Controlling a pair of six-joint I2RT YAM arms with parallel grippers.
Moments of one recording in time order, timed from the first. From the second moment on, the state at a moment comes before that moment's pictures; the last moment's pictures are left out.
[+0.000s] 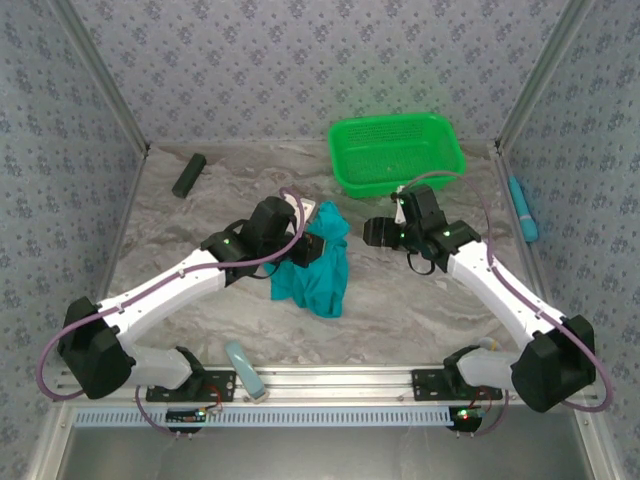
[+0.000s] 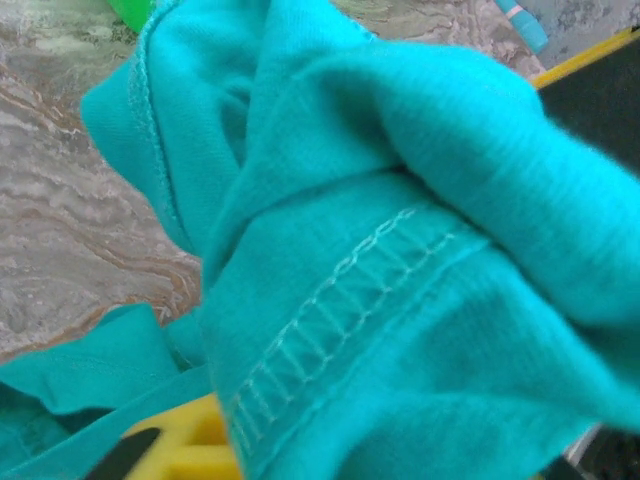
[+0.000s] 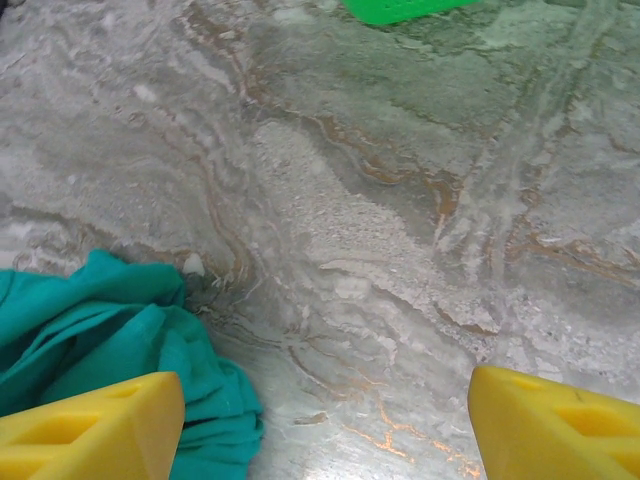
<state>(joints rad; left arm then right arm) -0.82 1.31 1.07 -0.42 0.11 -0.41 0.46 1.23 1.01 -0.60 -0.09 0.44</state>
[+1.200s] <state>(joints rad) -0.54 1.22 1.08 -0.61 0.28 -0.39 0.65 1.44 1.14 -0.39 -0.27 0.40</state>
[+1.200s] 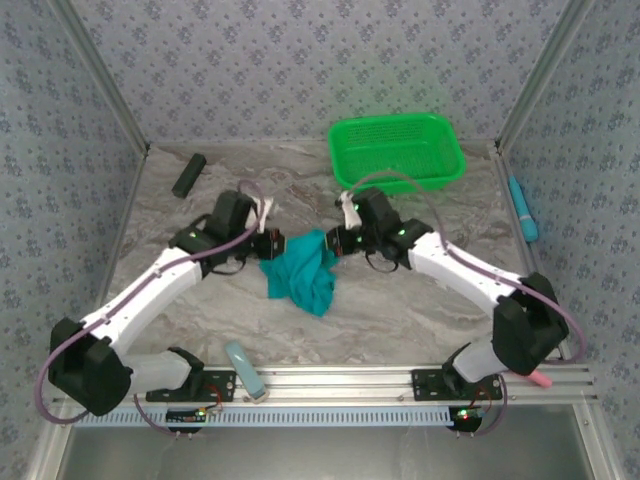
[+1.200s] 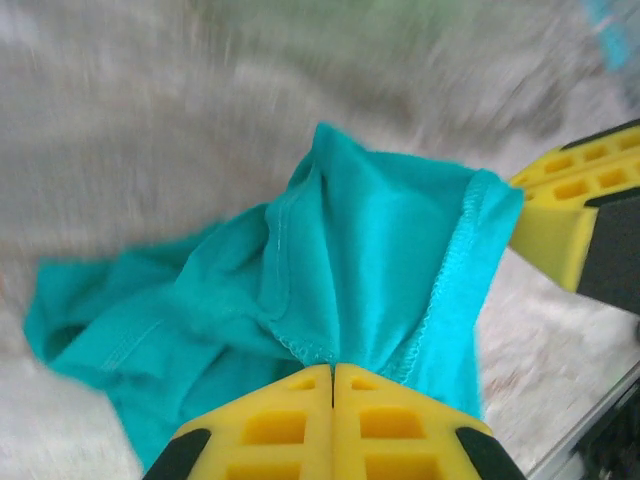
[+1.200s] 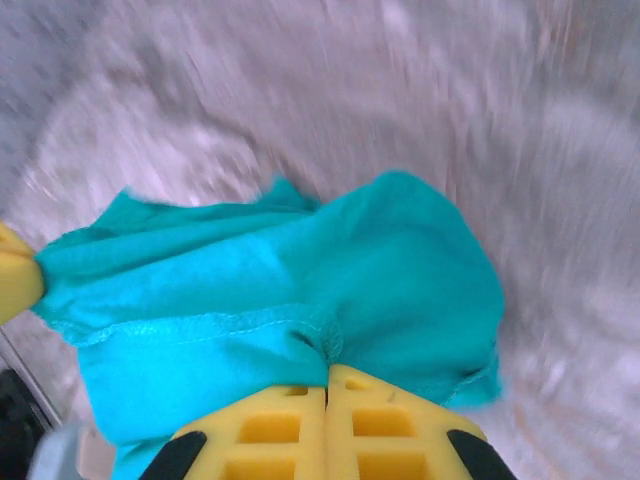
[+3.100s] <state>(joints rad) -0.47 1.20 0.82 -0.52 0.26 -0.56 0.61 2.06 1.42 -0.29 -0.44 0.47</state>
